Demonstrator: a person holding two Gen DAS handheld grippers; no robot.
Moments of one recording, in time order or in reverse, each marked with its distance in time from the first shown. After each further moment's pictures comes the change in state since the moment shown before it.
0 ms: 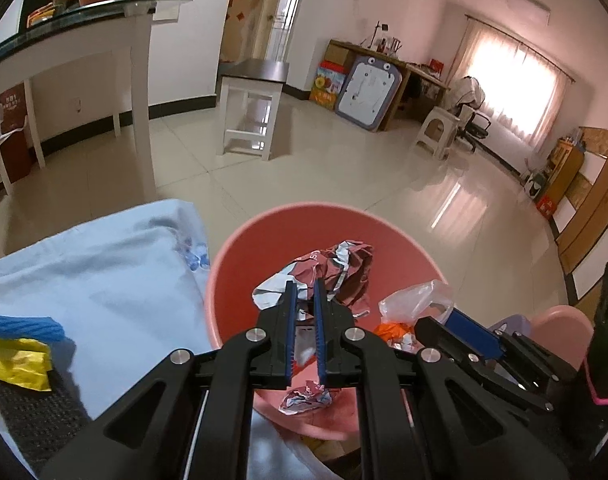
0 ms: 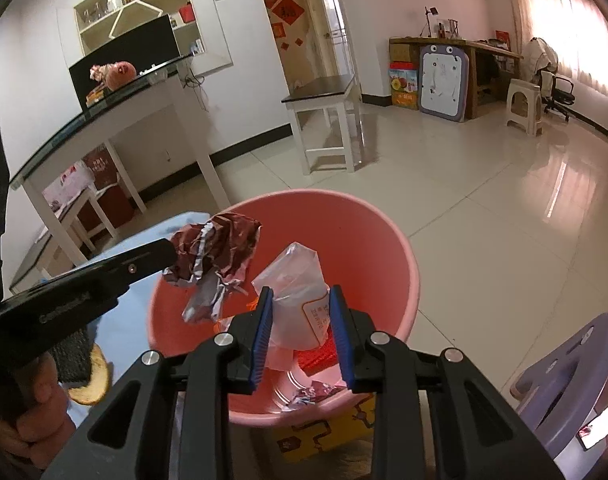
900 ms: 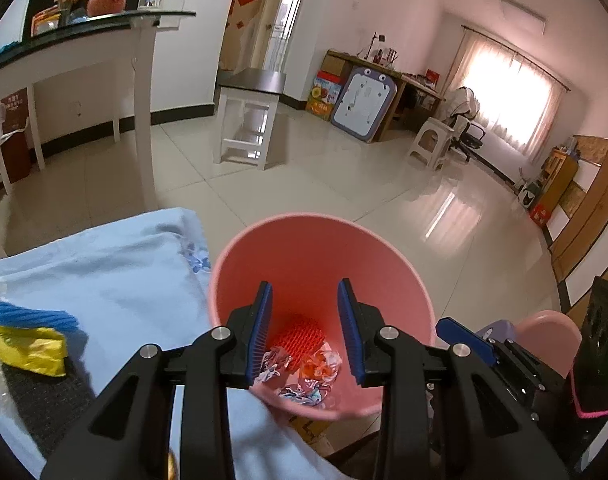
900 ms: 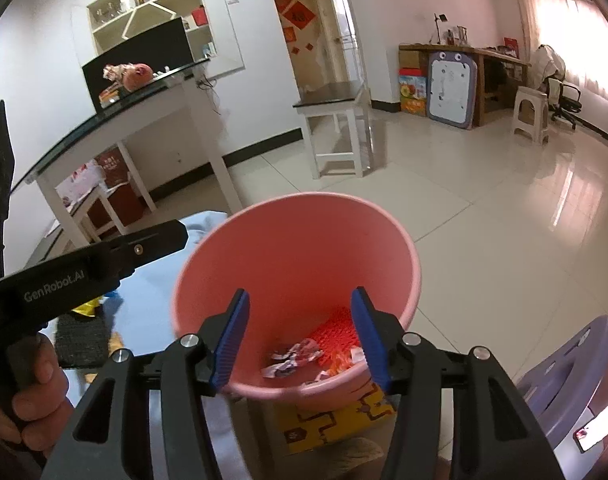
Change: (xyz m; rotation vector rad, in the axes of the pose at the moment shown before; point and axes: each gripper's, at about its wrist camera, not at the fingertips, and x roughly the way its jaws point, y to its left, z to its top) left arm -0.043 -0.006 -0.004 -0.015 -0.051 -0.023; right arm -0.030 0.018 -0.009 -0.024 -0.031 0.040
